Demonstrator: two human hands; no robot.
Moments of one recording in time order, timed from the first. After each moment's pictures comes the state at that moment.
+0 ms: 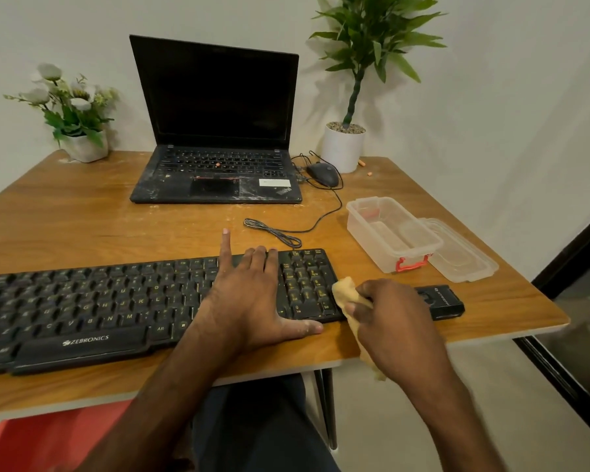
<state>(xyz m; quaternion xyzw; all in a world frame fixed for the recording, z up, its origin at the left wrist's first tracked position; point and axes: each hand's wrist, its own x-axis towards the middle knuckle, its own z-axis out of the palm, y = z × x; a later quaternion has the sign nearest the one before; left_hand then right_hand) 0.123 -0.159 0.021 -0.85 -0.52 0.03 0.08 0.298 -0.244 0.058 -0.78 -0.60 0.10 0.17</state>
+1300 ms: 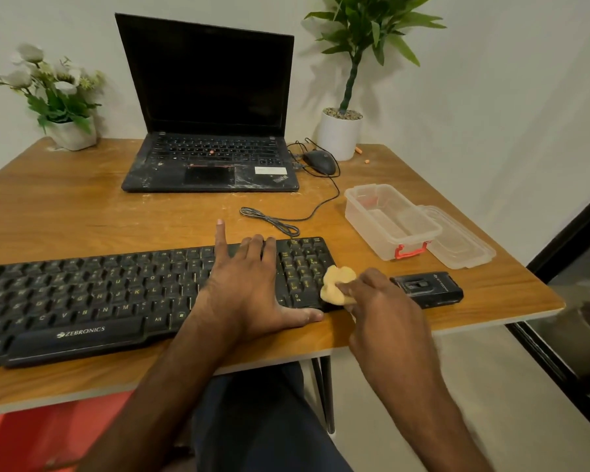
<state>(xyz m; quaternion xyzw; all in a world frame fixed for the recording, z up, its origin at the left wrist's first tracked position) 0.123 -0.160 0.020 -0.85 -0.52 0.02 0.06 0.288 -0.261 0.043 -0.73 -0.67 0.00 0.16</state>
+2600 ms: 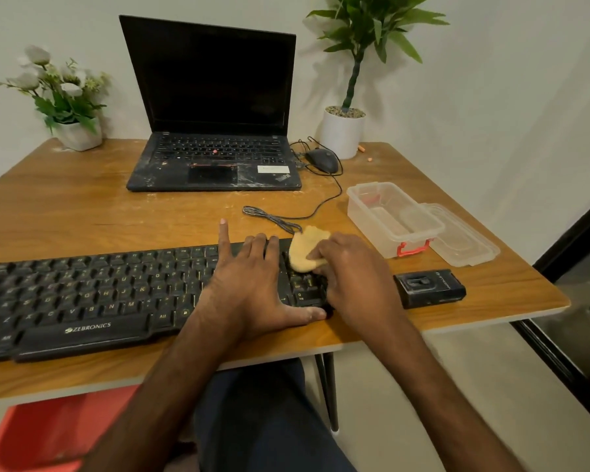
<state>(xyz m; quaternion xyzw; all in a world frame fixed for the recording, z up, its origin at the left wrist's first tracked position) 0.122 -0.159 0.016 -0.85 -0.52 0.01 0.05 0.286 -0.203 0.037 -0.63 -0.75 -0.05 0.22</state>
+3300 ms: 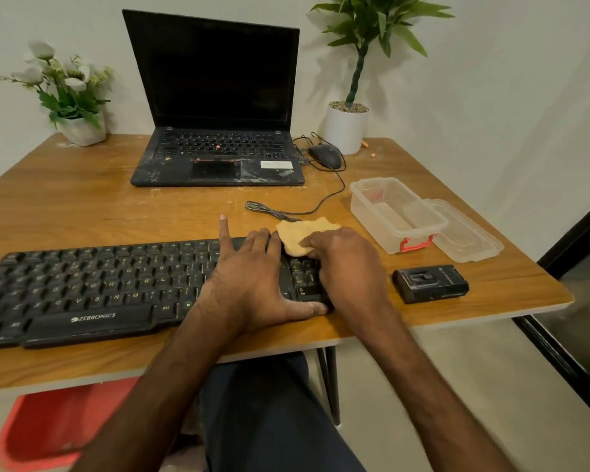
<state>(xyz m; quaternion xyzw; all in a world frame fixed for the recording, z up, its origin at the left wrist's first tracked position) 0.119 -0.159 0.017 -0.85 -0.52 0.00 0.05 0.272 -0.193 0.036 -0.65 -0.72 -0.06 0.23</state>
